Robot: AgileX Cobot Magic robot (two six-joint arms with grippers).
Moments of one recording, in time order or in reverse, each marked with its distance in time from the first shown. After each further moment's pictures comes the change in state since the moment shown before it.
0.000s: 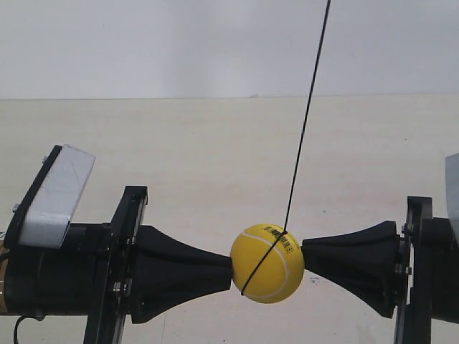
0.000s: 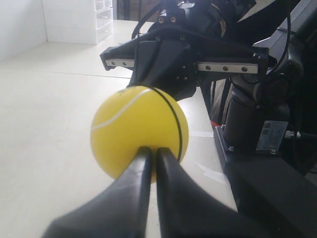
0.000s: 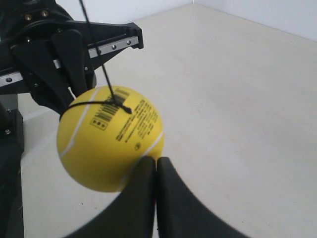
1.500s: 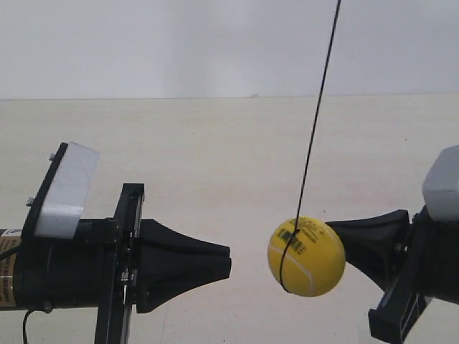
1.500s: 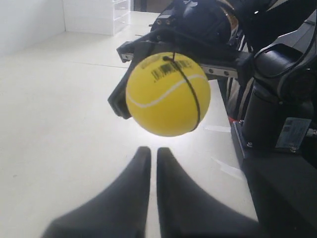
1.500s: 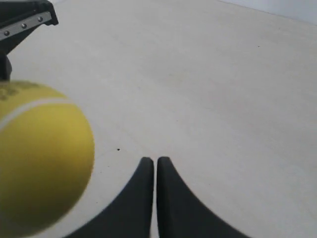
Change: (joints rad) left arm 0.000 0.000 0.000 -0.046 0.056 0.000; right arm 0.007 0.000 0.000 0.101 0.227 0.012
